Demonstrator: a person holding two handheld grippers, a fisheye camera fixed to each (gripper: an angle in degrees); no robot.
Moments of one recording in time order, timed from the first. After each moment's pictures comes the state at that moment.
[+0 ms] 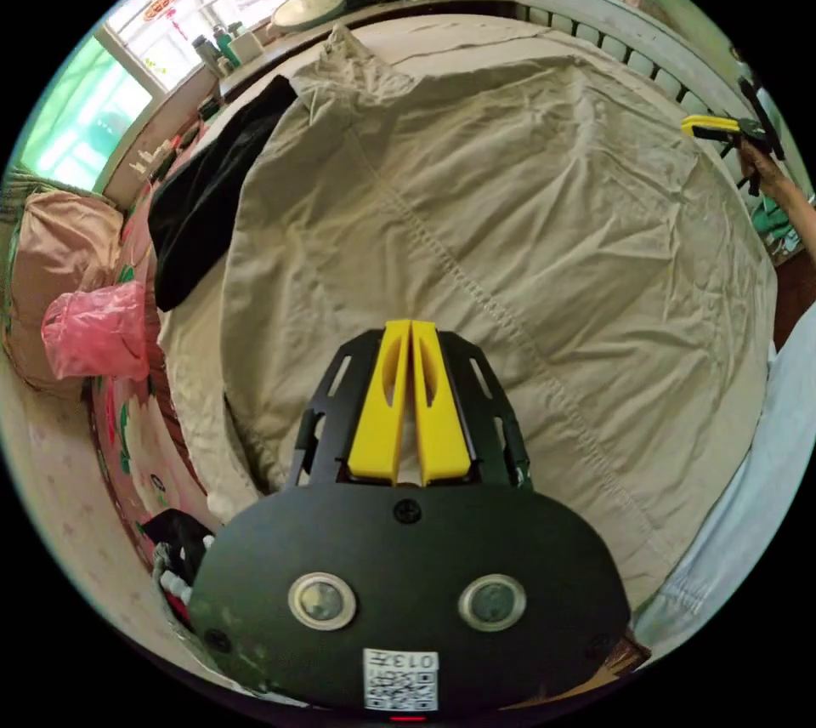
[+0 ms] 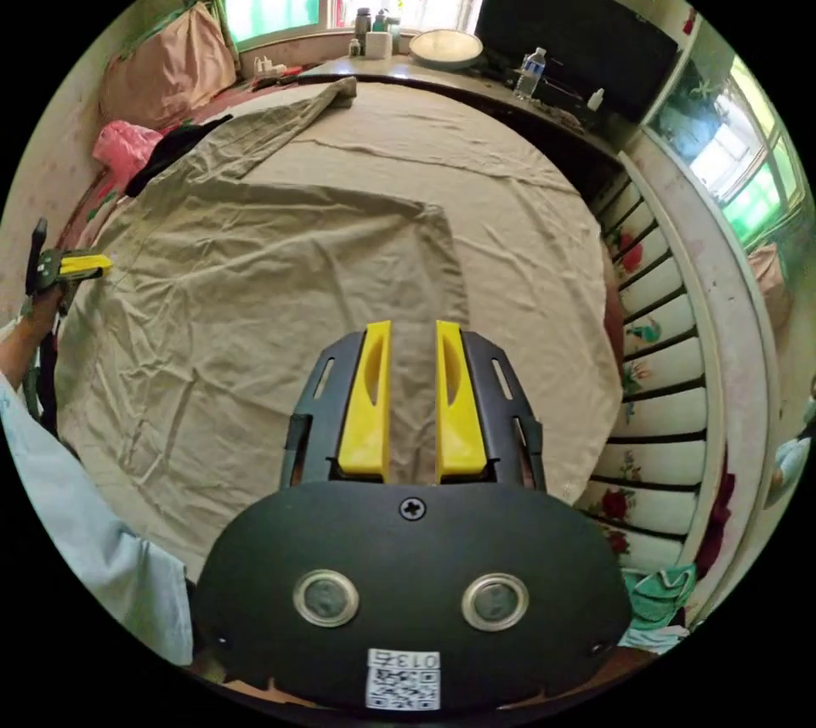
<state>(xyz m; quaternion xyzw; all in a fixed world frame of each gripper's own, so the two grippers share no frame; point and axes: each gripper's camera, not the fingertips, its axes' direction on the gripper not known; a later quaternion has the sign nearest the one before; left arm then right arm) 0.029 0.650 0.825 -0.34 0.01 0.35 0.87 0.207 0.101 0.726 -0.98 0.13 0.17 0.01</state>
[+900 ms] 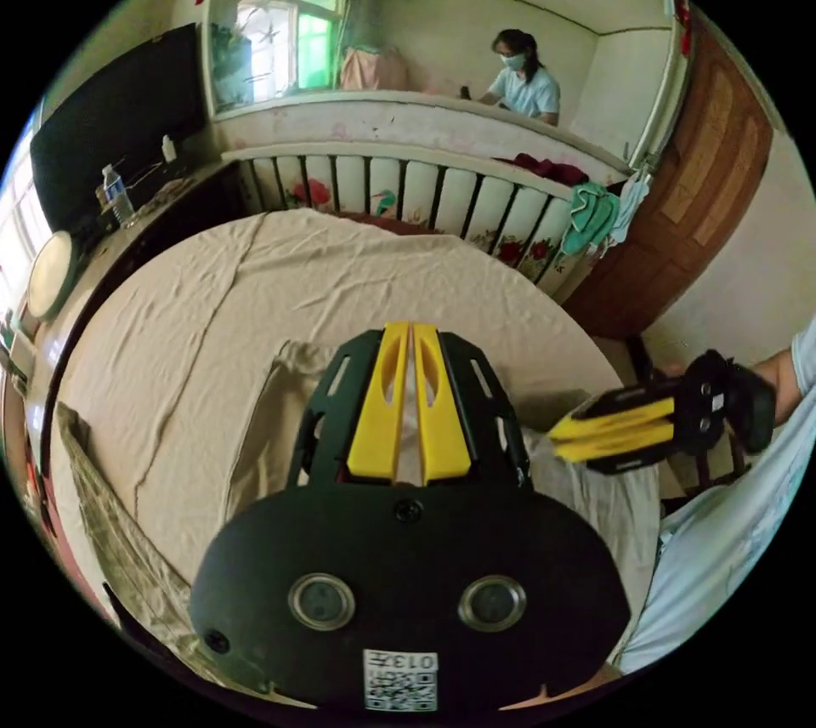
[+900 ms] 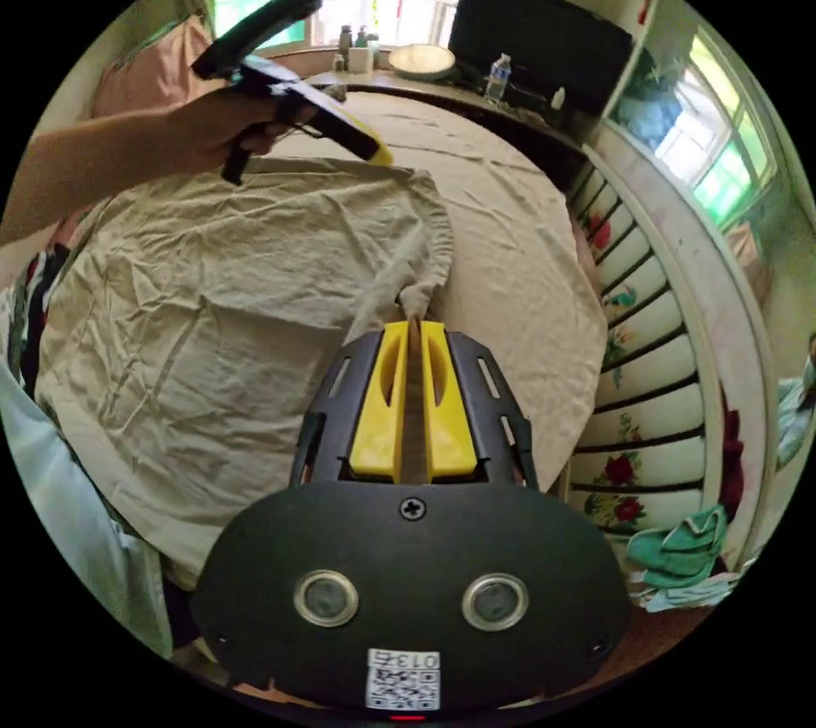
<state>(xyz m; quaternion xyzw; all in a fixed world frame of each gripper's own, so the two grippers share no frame) 0.442 0.652 0.984 -0.23 0.37 0.47 0.76 0.117 0.010 0.835 -0.99 0.04 0.07 0.09</state>
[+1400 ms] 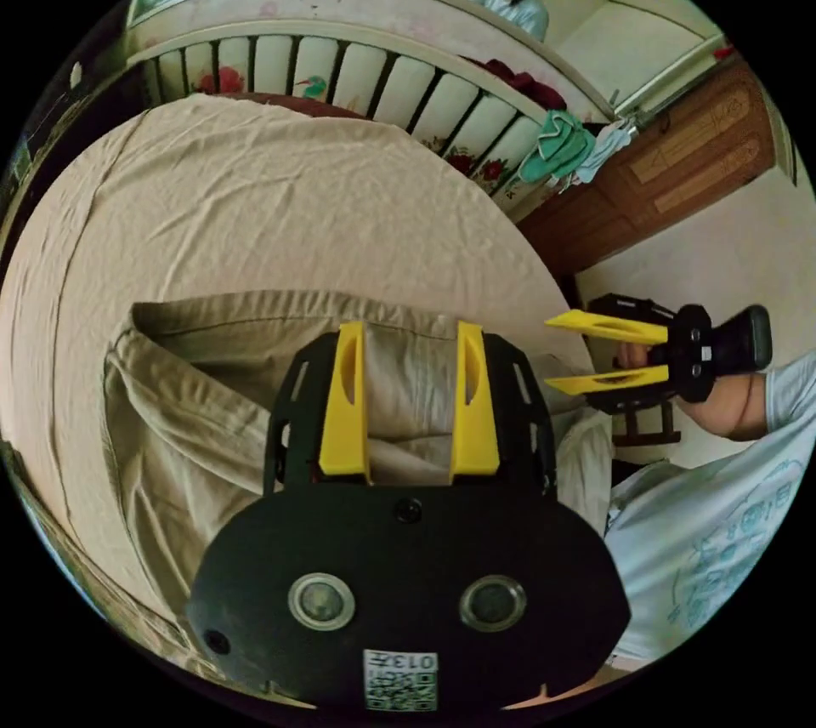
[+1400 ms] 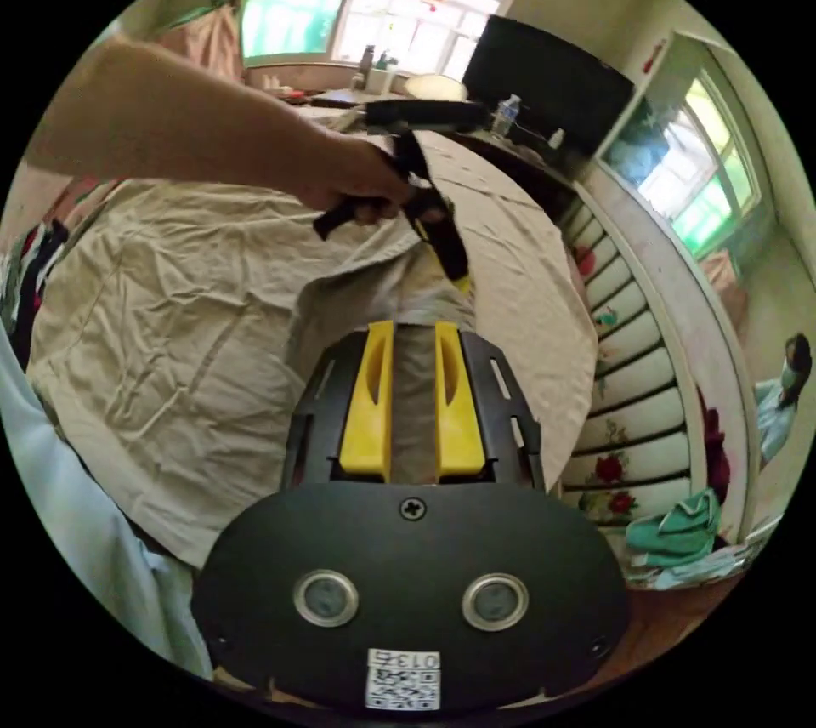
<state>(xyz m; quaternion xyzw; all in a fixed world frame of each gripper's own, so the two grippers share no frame) 0.509 0.755 1.060 -0.42 0.41 0.48 0.65 0.140 -0.055 0.837 -0.97 0.22 0.11 0.05</state>
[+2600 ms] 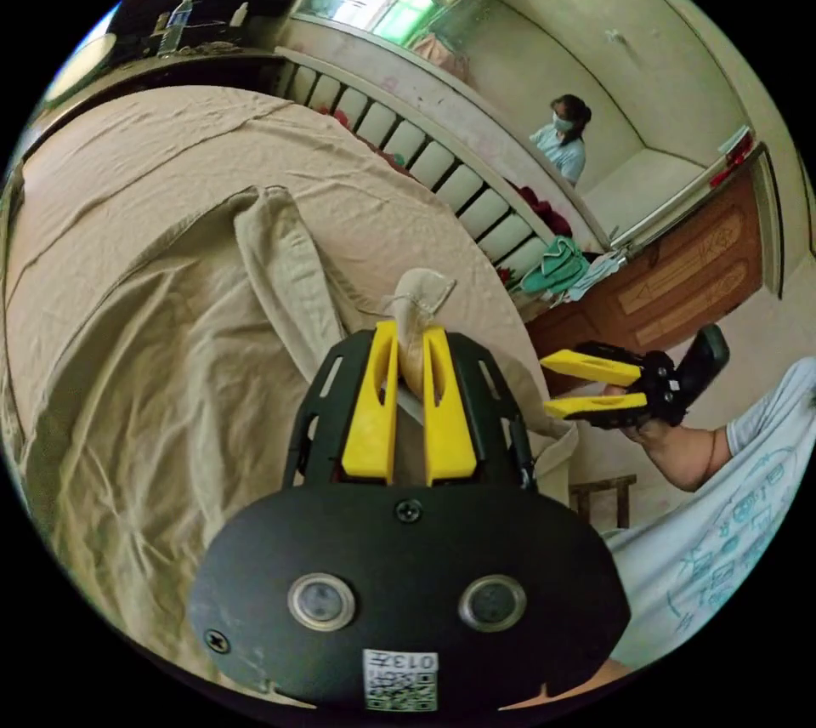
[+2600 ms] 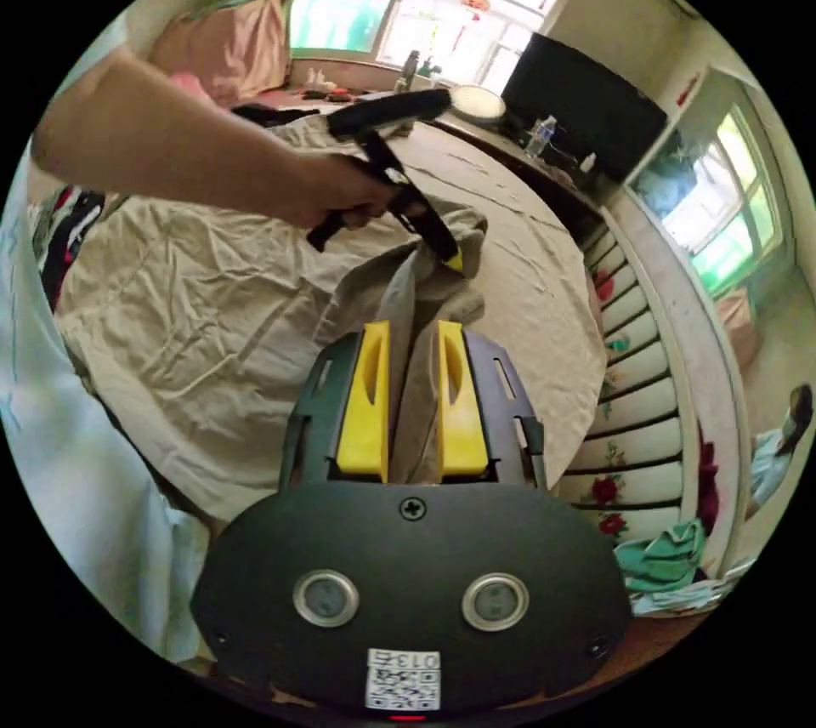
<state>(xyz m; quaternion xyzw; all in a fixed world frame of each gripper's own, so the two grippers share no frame) 0.352 0.743 1.103 -0.36 0.44 0.29 0.77 0.147 -0.080 0.882 -0.97 0.17 0.17 0.07</state>
